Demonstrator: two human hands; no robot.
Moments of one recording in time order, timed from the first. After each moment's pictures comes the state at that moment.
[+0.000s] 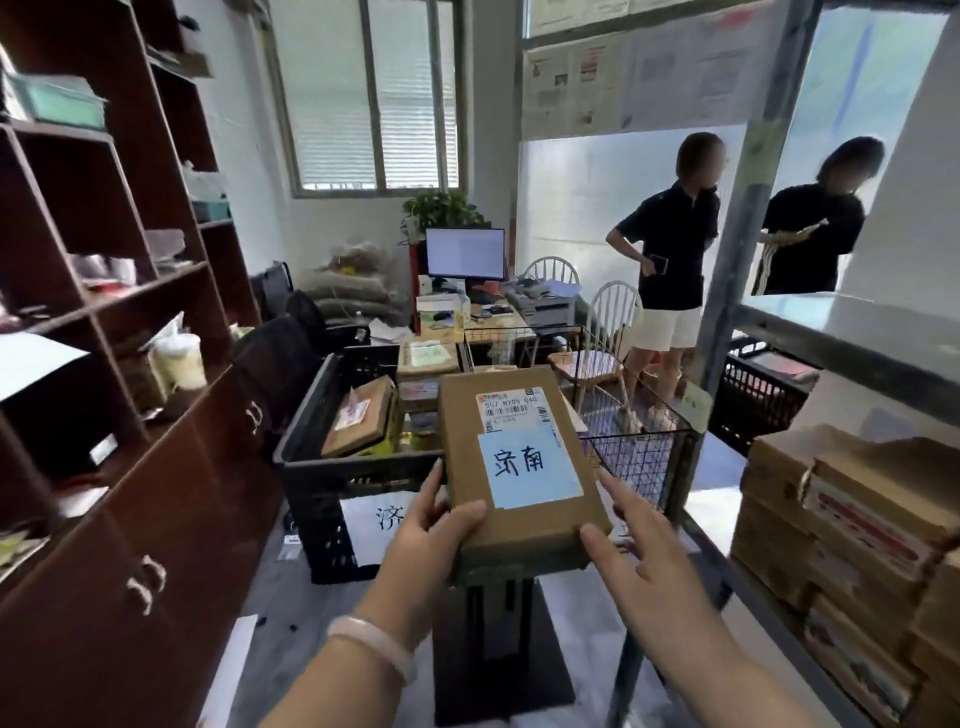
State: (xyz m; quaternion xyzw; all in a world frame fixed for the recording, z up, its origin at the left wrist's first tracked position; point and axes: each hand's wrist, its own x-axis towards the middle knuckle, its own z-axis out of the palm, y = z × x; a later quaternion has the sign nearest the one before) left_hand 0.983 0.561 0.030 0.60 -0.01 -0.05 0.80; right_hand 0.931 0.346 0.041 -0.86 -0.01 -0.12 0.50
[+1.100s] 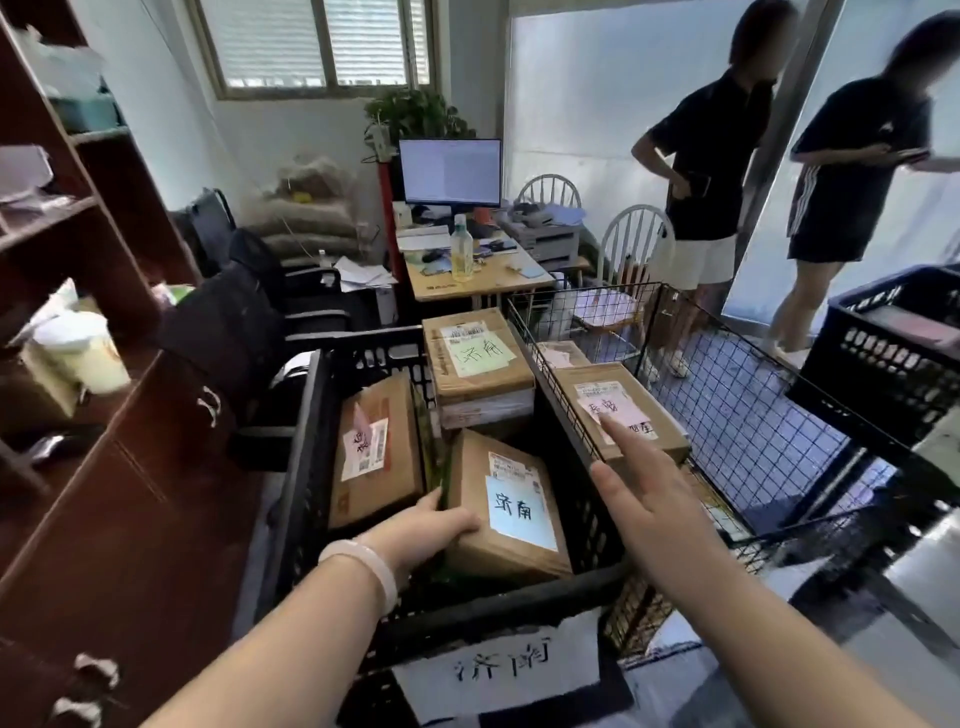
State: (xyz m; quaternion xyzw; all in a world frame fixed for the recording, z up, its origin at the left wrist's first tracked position) left_hand 1.352 0.709 -0.046 0.78 0.07 -0.34 0.52; right_hand 1.259 0.464 0.001 -0.89 0.02 -0.14 0.44
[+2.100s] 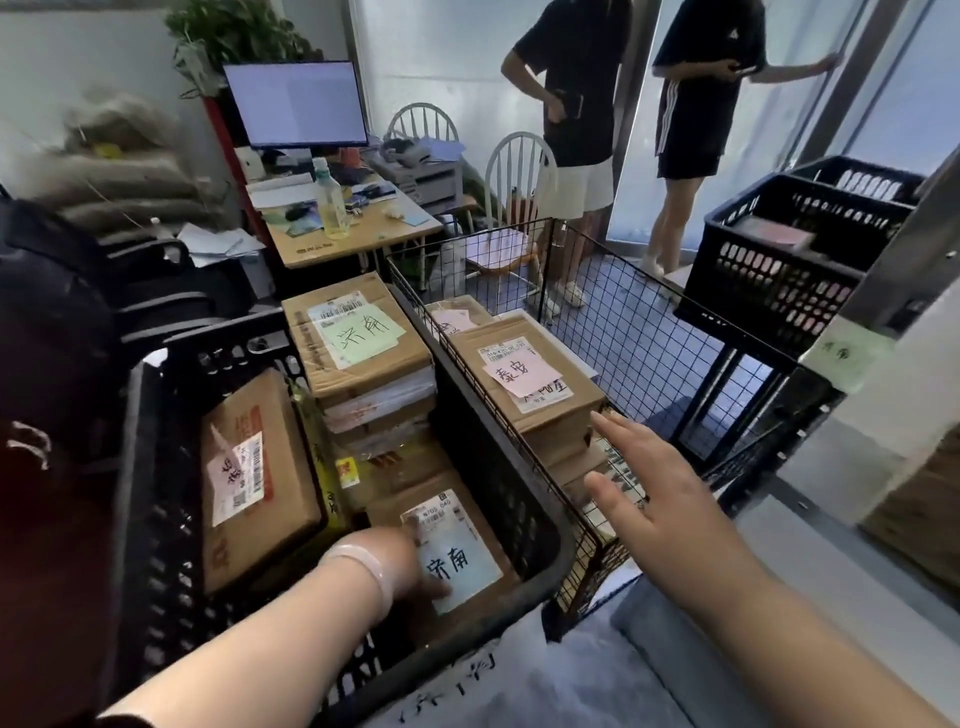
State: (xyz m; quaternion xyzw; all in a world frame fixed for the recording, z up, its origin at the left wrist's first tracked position) left_hand 1.394 0.642 -0.097 0.91 -0.20 -0.35 -0.06; right_hand 1.233 0.420 -0.008 -0.93 0.12 -0.13 0.33
